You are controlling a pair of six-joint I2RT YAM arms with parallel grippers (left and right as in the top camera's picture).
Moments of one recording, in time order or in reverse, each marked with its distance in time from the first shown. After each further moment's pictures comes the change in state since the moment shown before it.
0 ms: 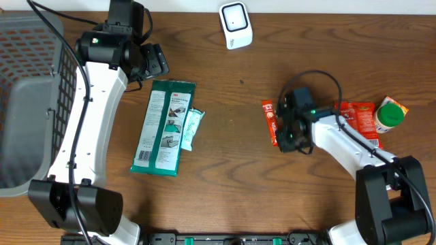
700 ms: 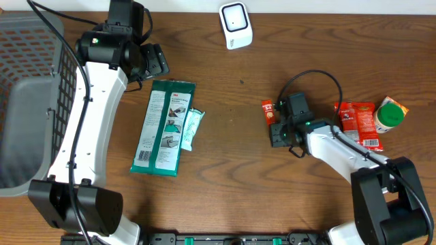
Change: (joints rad) left arm 0.000 0.000 0.000 0.000 0.000 0.000; right arm 0.046 -0.010 -0.139 0.341 0.020 0.176
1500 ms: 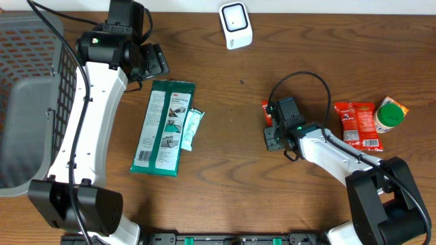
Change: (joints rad) left arm 0.000 0.000 0.000 0.000 0.000 0.000; right arm 0.070 0.000 -0.014 0.025 0.069 -0.041
